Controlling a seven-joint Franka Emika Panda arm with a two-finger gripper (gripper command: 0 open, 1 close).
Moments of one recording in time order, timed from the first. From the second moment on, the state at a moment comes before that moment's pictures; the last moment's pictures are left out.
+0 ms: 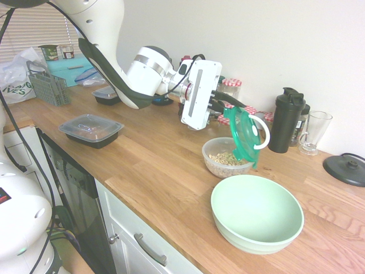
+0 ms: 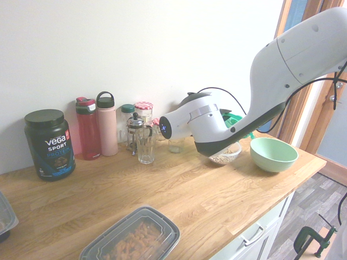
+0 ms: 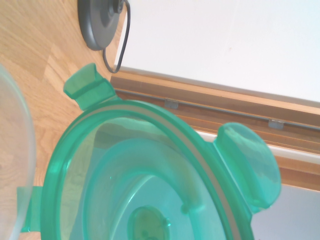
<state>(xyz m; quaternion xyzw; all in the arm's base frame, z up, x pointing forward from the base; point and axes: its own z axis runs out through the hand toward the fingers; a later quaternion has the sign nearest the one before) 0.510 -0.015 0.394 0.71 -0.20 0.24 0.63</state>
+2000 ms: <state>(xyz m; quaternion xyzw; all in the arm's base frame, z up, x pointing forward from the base) 0.481 0.075 0.345 0.83 -0.27 0.12 0.47</state>
